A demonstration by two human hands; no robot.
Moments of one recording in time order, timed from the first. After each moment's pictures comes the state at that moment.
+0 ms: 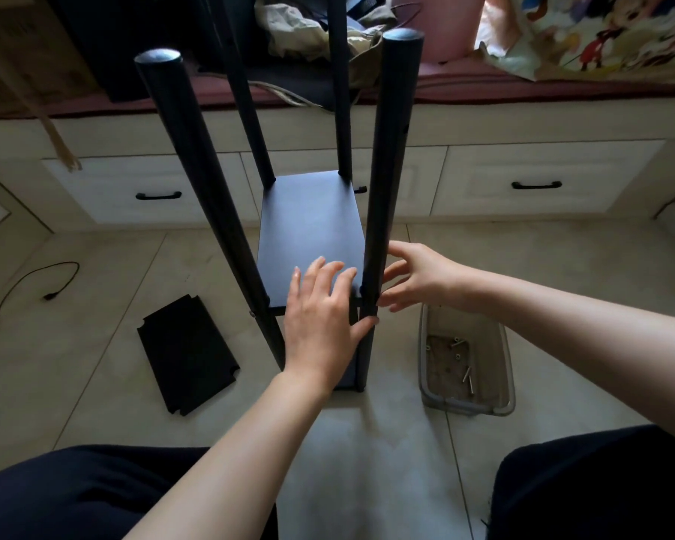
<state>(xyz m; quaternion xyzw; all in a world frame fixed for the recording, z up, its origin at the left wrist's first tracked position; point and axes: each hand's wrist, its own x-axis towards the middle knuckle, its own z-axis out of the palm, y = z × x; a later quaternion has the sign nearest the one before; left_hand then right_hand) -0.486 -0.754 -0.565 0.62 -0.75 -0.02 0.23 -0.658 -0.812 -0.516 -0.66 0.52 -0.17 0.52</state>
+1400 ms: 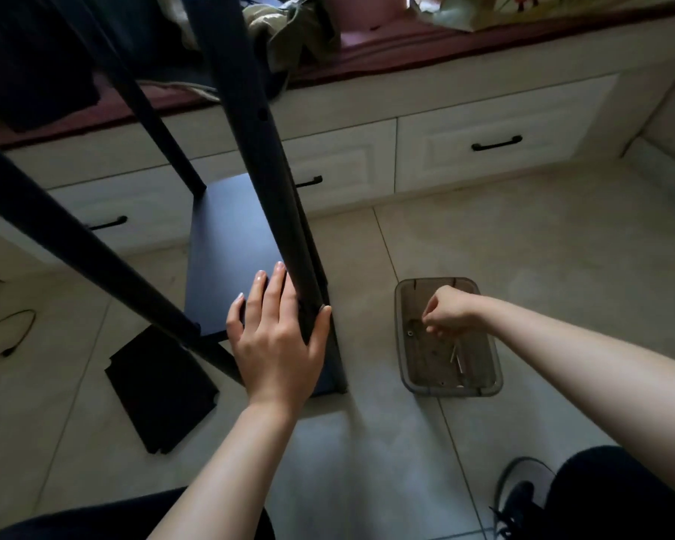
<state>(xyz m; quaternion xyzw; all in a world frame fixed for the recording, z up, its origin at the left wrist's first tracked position) -0.497 -0.767 -0.609 0.62 -0.72 0.15 0.27 -0.757 -0.828 -0.652 -0.49 0.72 -0.02 0.49</state>
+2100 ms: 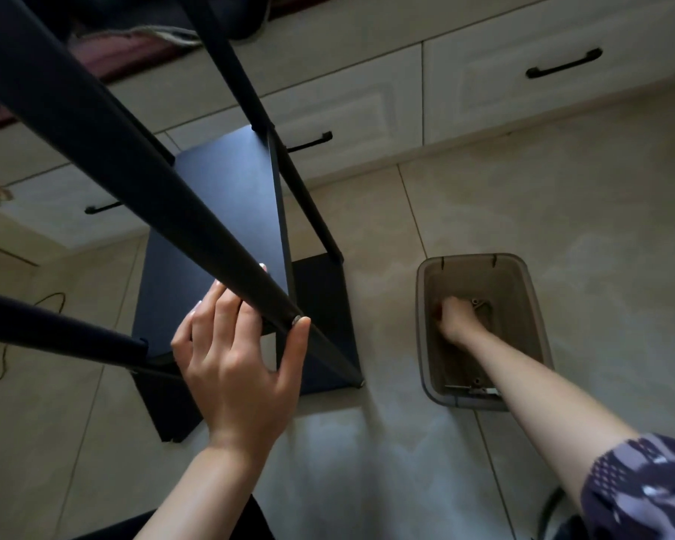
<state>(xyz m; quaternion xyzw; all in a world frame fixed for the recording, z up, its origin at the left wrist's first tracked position) -0.492 -0.773 -0.625 0.59 -0.73 0.18 0.31 -0.748 -0.864 -0.834 -0.53 0.76 -0.07 0.38</state>
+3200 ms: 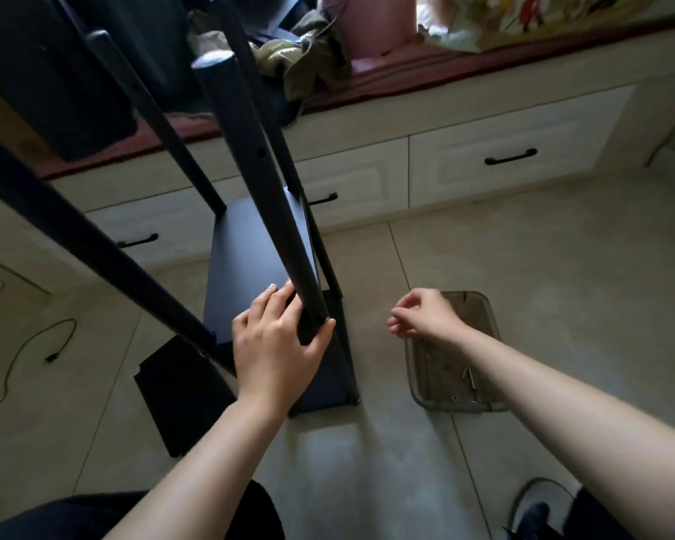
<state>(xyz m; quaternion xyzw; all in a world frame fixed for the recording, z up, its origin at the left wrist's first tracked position) -0.488 -0.765 -0.568 0.63 -0.75 0.02 0.18 -0.712 -0.821 -0.649 -0.42 0.65 -0.35 0.53</state>
